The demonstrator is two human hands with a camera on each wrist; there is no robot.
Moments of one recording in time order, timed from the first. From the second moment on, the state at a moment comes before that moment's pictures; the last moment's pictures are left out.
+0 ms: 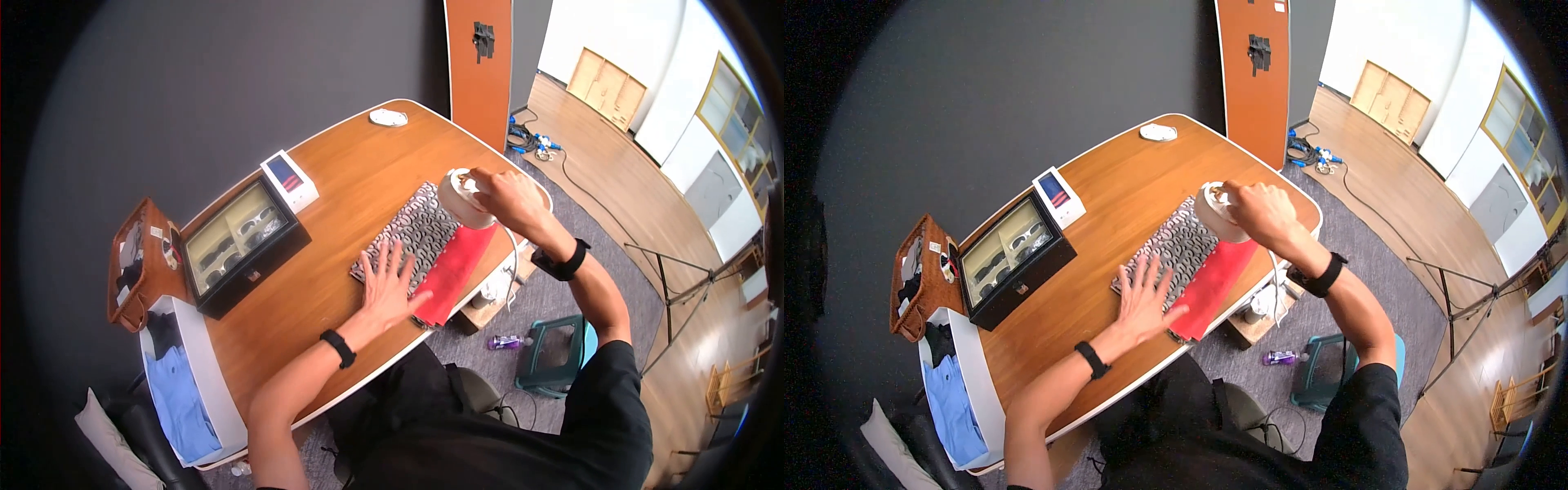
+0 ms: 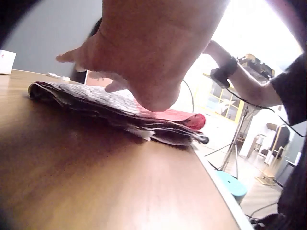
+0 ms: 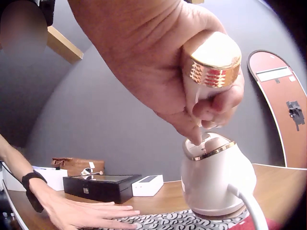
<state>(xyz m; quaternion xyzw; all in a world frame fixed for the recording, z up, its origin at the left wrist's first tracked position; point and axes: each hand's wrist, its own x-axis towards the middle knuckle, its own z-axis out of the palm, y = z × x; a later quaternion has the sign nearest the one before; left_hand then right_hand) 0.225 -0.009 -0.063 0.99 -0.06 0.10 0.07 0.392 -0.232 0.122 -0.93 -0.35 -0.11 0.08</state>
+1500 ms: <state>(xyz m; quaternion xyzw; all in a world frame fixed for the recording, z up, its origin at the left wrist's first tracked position) 0.194 -0.016 -0.060 0.99 -0.15 0.00 0.03 0.491 -0.268 0.038 -0.96 -0.27 -0.08 -0.03</state>
